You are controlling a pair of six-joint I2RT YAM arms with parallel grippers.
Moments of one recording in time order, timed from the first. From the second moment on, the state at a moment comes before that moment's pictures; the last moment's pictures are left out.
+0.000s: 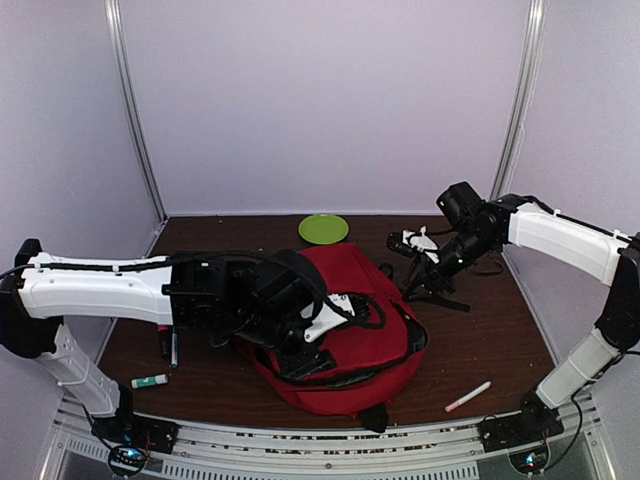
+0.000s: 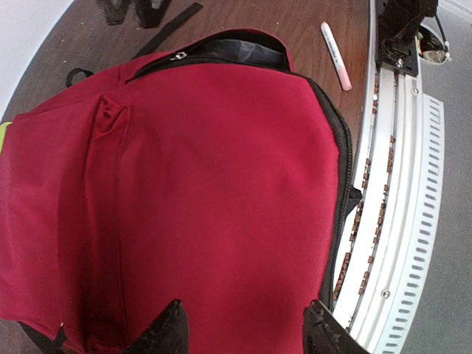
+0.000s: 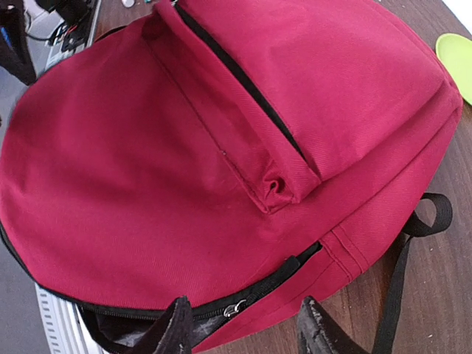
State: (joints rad) left arm -1.33 1.57 1.34 -0.69 -0.09 0.01; right arm 0.48 1.52 1.26 -0.88 -0.58 -0.69
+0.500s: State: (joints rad) left arm -1.18 1.41 1.18 -0.68 -0.34 -0.28; right arm 0.53 1.60 1.26 -0.85 -0.43 -0.55
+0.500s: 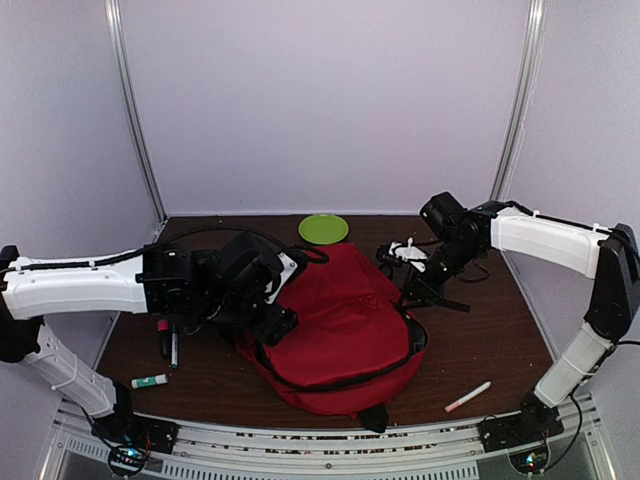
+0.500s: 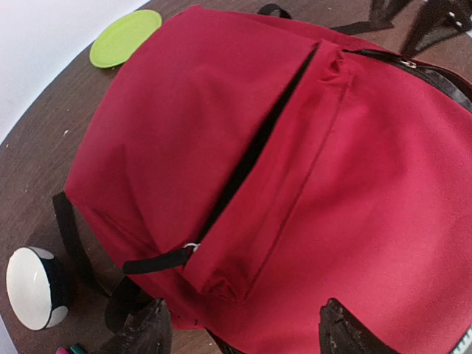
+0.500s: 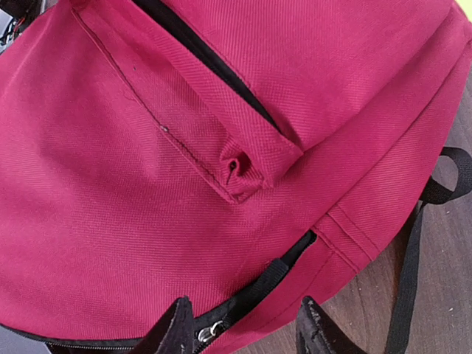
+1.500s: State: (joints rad) left arm -1.17 1.68 1.32 -0.55 -0.41 -0.15; right arm 0.60 1.67 1.28 -0.82 -0.21 -0.44
